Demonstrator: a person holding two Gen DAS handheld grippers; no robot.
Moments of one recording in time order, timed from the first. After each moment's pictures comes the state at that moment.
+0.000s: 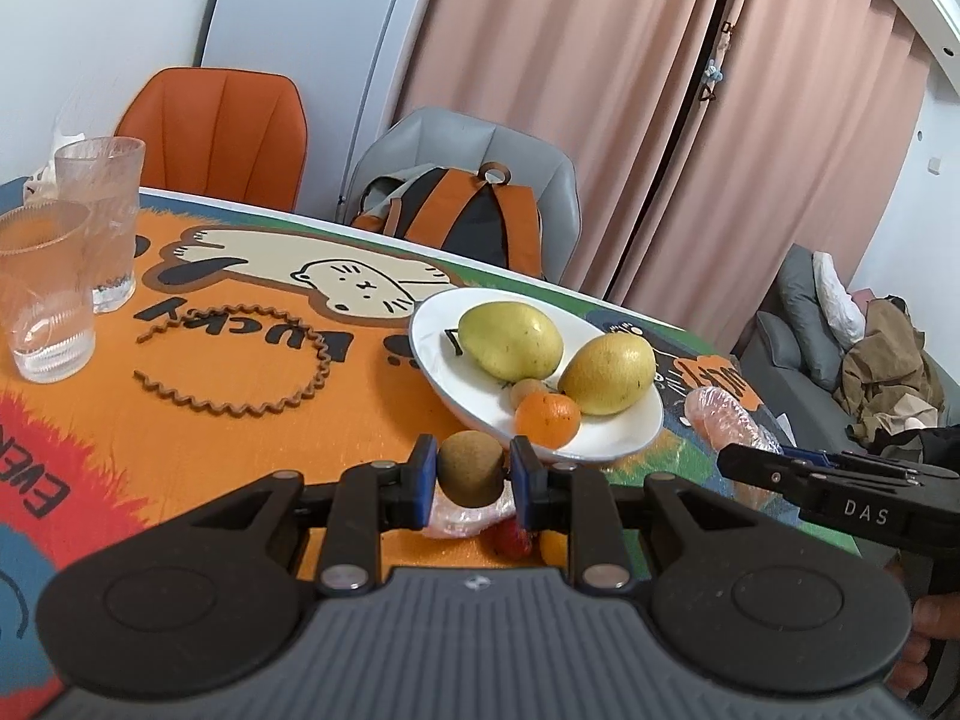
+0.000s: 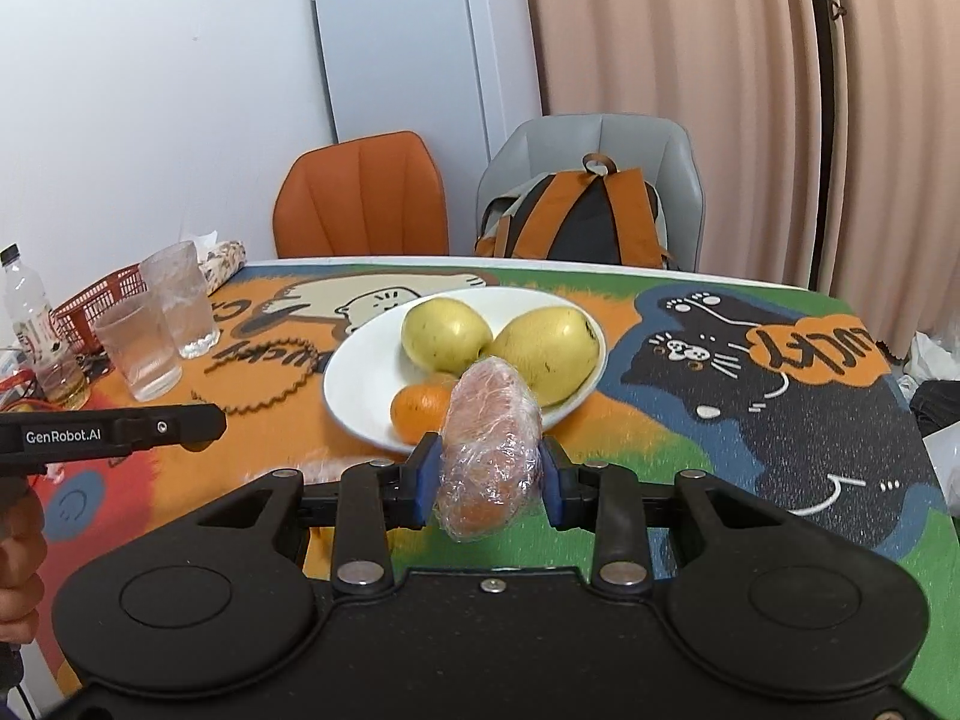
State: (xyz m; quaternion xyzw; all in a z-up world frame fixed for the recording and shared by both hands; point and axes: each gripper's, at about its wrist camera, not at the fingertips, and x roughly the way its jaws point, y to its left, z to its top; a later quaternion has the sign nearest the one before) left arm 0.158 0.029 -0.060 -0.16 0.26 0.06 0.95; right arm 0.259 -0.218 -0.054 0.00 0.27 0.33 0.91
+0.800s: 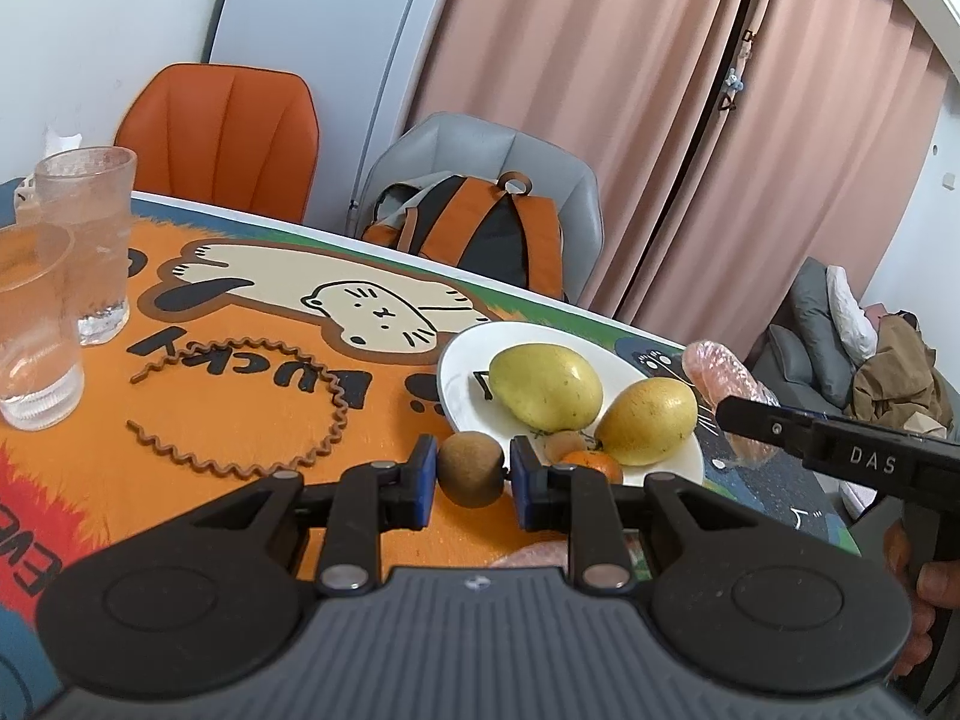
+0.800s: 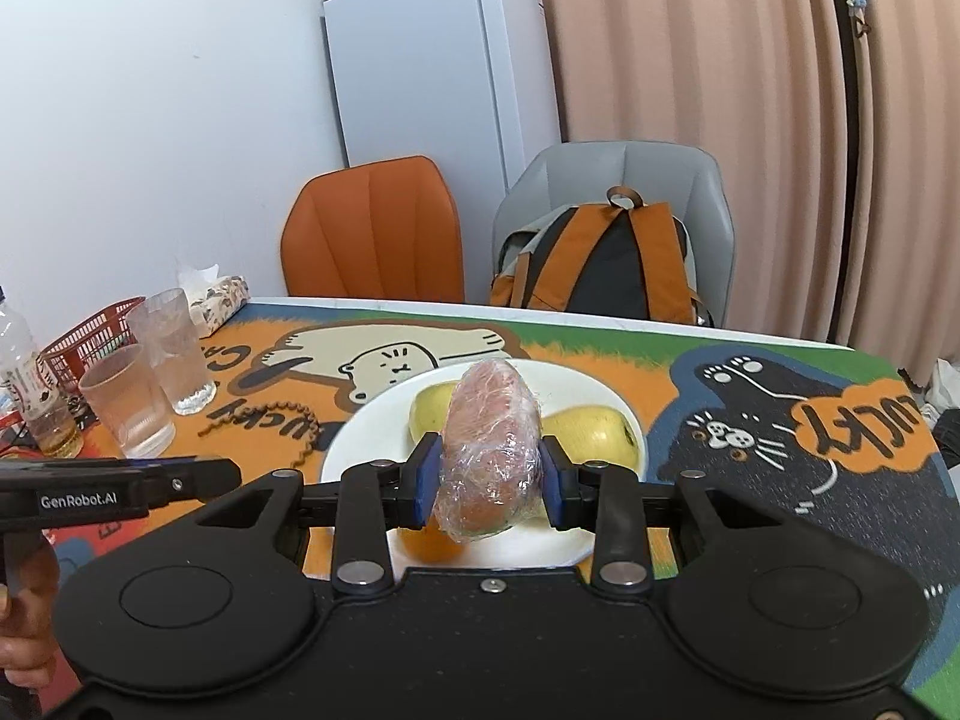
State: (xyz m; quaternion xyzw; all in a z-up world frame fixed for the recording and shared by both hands) left arm 0.197 0.058 -0.057 -0.17 0.26 0.06 0.95; right arm 0.307 -0.178 -0.036 0.00 0.26 0.34 0.90
